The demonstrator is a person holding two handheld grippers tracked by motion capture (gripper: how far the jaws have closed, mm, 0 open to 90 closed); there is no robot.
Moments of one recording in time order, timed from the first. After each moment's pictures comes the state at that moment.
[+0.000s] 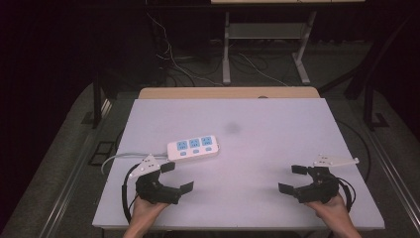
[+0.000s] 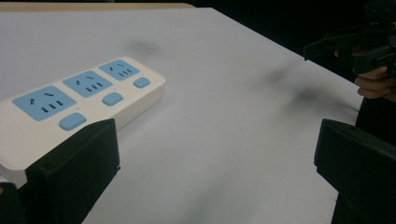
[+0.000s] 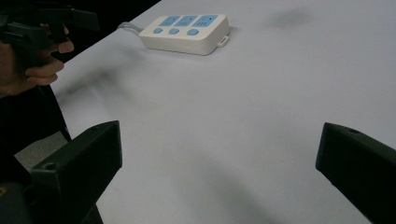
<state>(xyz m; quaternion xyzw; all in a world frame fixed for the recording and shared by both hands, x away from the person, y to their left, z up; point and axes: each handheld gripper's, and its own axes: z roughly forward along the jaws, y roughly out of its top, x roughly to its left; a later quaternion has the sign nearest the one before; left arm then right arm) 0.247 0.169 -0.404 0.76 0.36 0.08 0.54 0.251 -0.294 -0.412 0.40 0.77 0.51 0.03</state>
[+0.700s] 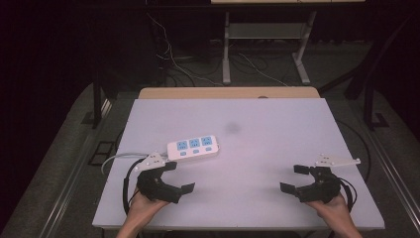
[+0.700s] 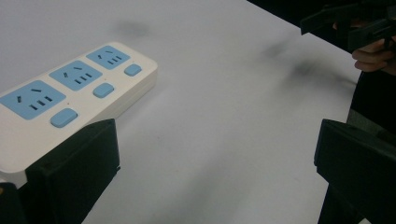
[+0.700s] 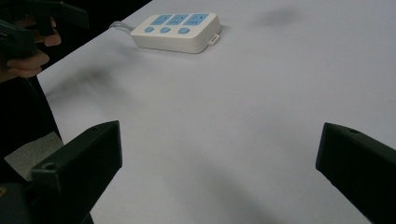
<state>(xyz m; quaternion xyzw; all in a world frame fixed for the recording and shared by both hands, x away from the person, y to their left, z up) 0.255 0.165 -0.391 0.80 0.34 0.06 0.50 0.251 -0.299 -0.414 0.40 0.76 0.50 0.03</state>
